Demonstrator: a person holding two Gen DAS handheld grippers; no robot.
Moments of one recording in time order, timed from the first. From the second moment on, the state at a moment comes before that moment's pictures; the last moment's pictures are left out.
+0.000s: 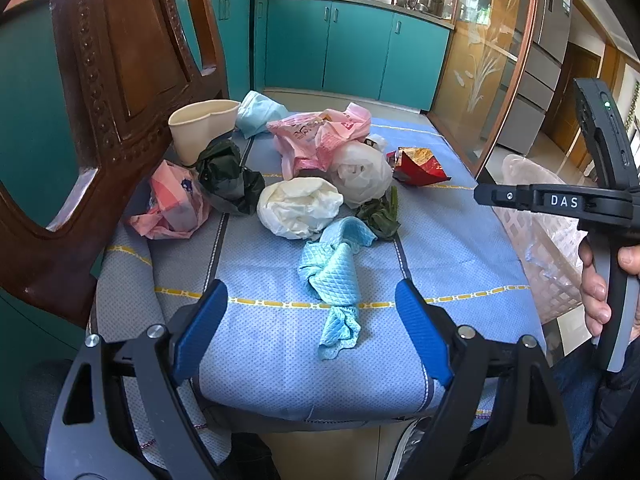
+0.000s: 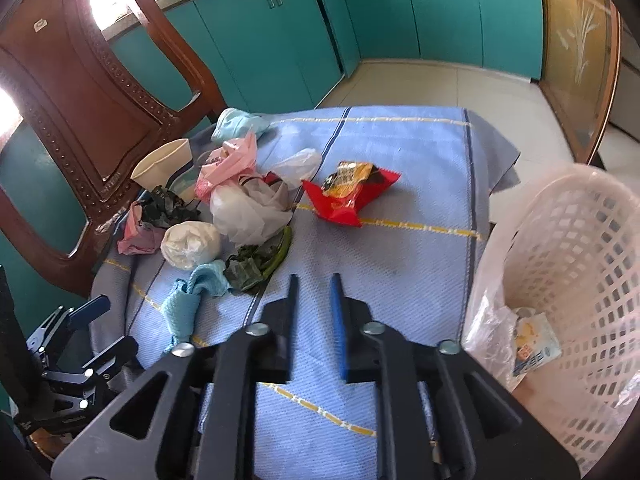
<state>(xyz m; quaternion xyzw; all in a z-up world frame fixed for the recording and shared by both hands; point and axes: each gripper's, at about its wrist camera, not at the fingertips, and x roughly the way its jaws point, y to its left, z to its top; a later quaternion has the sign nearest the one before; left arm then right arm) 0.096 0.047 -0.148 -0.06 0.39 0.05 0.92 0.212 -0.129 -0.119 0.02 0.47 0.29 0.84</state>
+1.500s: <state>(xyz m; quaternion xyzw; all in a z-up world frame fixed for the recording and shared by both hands) 0.148 0.037 -0.179 -0.05 0.43 0.02 0.90 0.280 -0.068 -0.151 -0.03 0.46 0.16 0.87</state>
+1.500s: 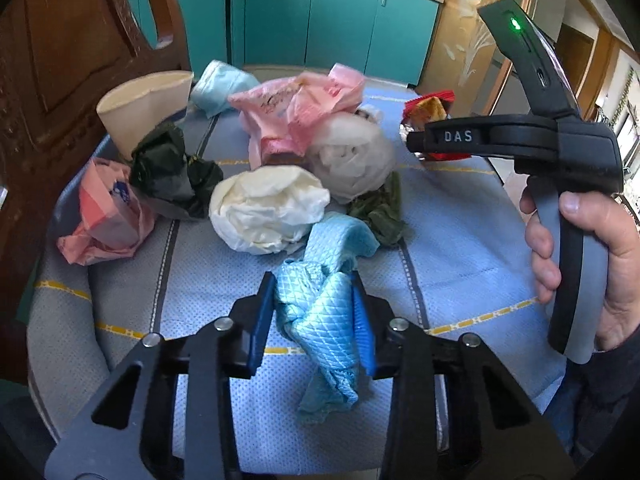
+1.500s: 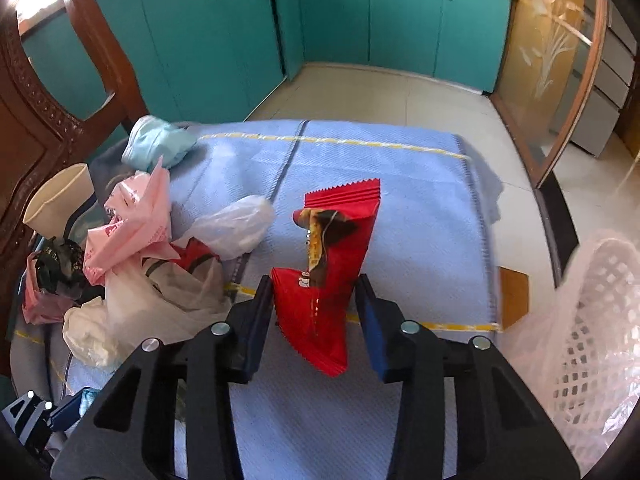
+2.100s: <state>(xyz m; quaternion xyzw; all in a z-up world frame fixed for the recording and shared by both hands) 0.114 -0.009 -0.090 0.02 0.33 0.01 0.94 0.217 -0.173 -0.078 0.07 0.33 0.18 0.92</state>
